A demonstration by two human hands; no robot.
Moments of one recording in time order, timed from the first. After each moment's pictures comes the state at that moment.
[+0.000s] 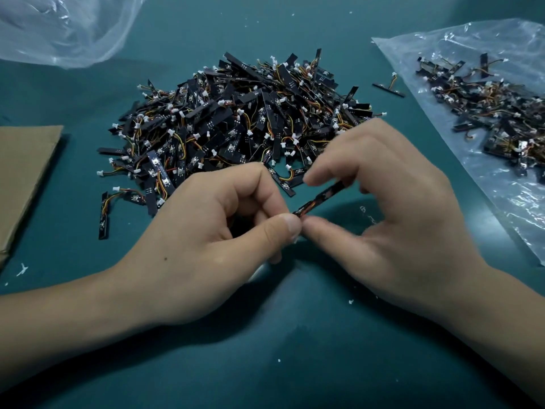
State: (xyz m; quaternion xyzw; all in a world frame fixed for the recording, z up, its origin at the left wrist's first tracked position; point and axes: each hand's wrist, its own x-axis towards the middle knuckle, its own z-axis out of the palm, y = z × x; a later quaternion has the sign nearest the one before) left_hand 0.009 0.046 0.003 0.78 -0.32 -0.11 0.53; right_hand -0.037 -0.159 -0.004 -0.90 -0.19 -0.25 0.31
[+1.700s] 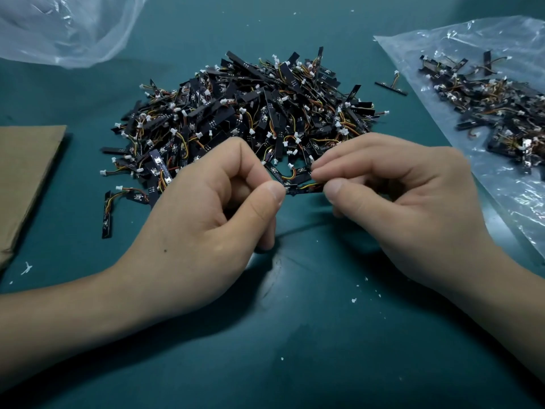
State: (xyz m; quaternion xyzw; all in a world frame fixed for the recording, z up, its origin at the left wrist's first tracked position) left_hand 0.012 0.045 -0.002 0.78 -0.29 -0.06 0.56; right_hand -0.033 -0.164 -0.007 -0.83 -0.09 -0.19 0.52
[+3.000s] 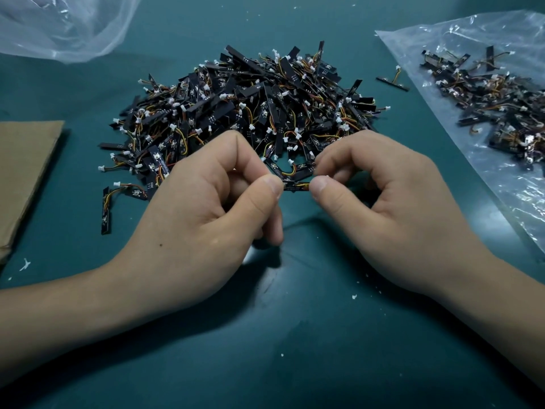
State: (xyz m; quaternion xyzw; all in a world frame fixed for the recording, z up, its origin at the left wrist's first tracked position) left_hand 0.012 0.043 0.000 0.76 -0.28 -0.07 0.58; right_hand -0.032 -0.159 -0.007 -0.91 -0.05 -0.15 0.38
